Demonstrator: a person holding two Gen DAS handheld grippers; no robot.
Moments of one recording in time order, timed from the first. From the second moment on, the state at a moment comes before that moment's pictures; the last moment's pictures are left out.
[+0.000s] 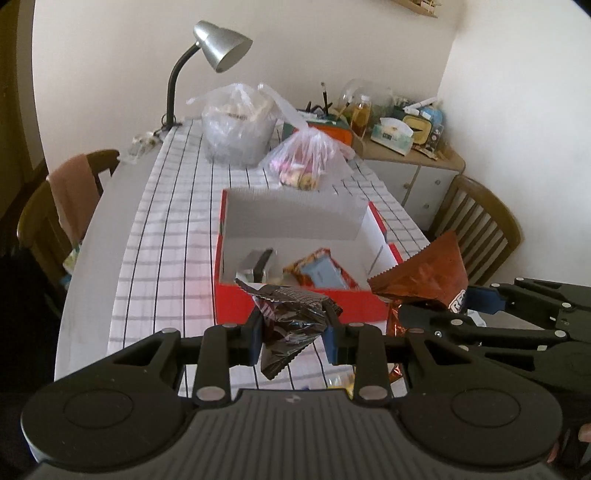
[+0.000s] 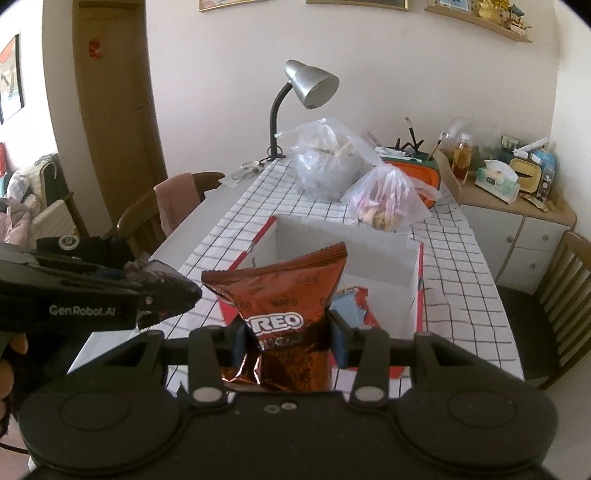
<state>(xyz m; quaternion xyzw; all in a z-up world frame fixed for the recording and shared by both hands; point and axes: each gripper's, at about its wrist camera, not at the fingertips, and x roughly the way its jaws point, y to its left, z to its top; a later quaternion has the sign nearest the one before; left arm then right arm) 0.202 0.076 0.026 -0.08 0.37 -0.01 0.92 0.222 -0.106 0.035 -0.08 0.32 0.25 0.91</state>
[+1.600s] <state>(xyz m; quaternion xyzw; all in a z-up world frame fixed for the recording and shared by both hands) 0.415 0.088 -0.080 -0.04 0.49 0.04 0.87 0.435 -0.092 -0.091 -0.11 0.43 0.21 0.87</state>
